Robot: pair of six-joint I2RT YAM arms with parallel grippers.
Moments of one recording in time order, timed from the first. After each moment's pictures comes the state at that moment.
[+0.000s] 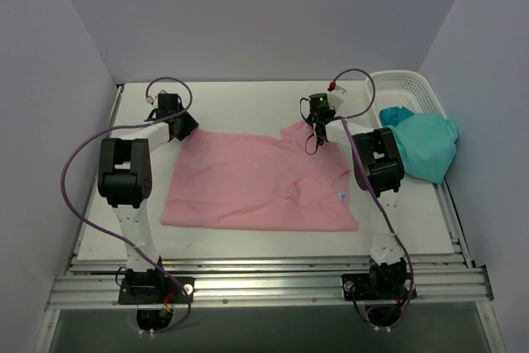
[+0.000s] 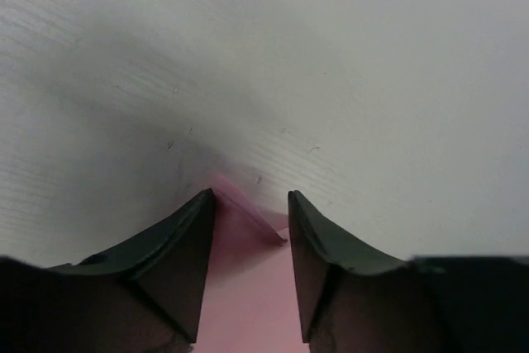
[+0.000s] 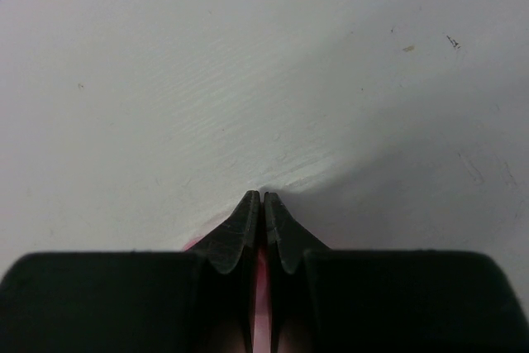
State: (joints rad) left arm -0.07 2.09 1.43 -0.11 -0.02 -0.77; right arm 0.28 2.28 1.54 0.09 0.40 0.66
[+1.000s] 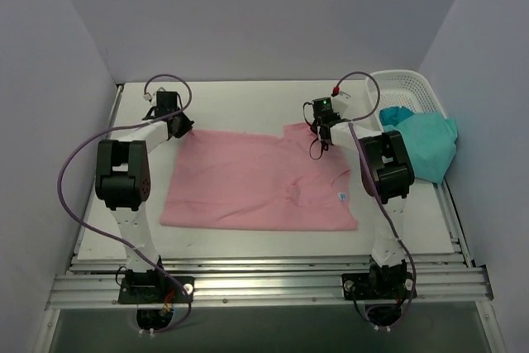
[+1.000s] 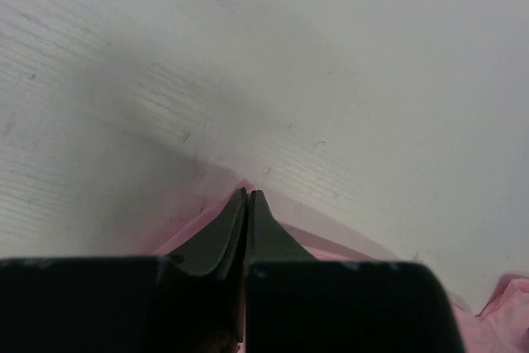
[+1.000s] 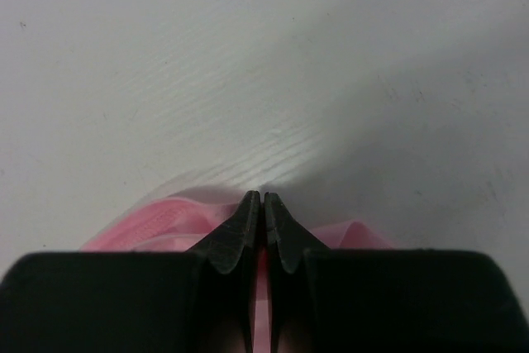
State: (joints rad) left arm -0.07 2.07 1.43 -0.15 -0.06 -0.74; right arm 0.28 2.17 1.42 0.01 0.40 0.65
